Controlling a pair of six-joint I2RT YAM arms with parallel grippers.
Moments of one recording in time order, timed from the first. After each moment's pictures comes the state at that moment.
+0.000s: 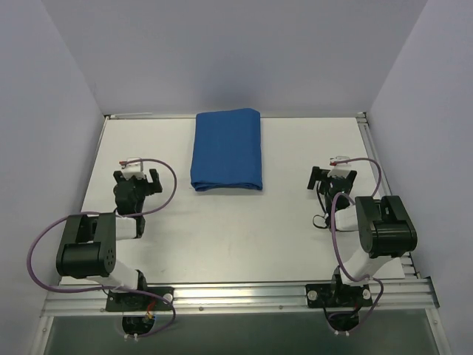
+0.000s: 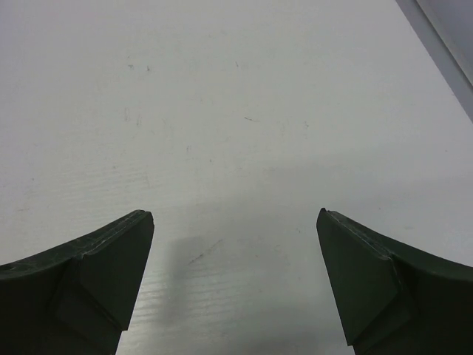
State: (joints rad) left arm 0.03 1.54 0.37 1.03 0.02 -0.04; right arm 0.01 1.65 0.35 1.05 0.16 0.04
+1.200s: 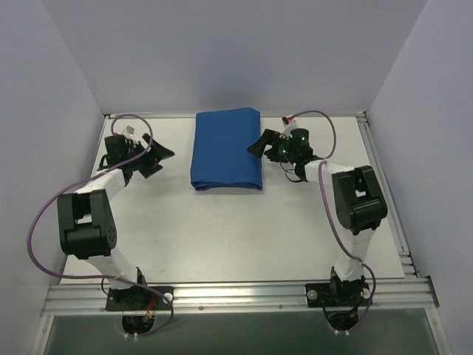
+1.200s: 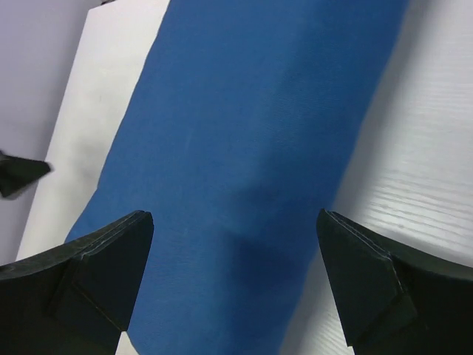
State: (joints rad) left arm 0.13 1.65 1.02 0.05 0.51 -0.73; right arm 0.26 1.91 1.09 0.43 -0.40 0.55
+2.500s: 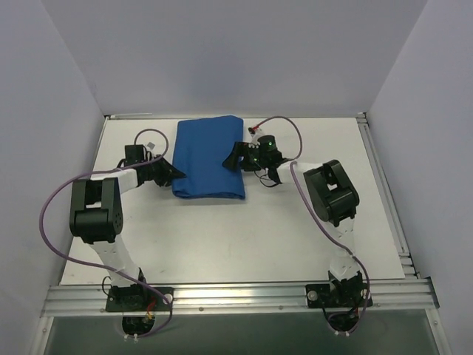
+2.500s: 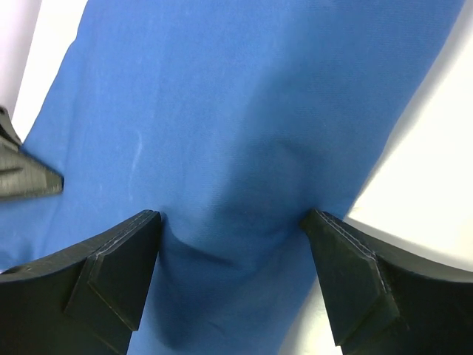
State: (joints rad) left arm 0.01 1.87 1.05 -0.02 0.64 -0.81; right arm 0.45 2.15 1.30 0.36 -0.38 0.52
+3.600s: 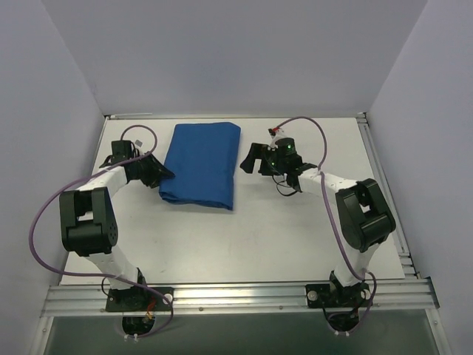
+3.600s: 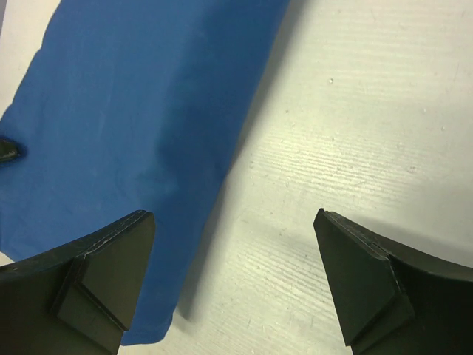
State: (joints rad) left arm 0.10 1.74 1.08 -0.29 0.53 -0.67; right arm 0.42 1.77 1.04 0.21 -0.21 0.50
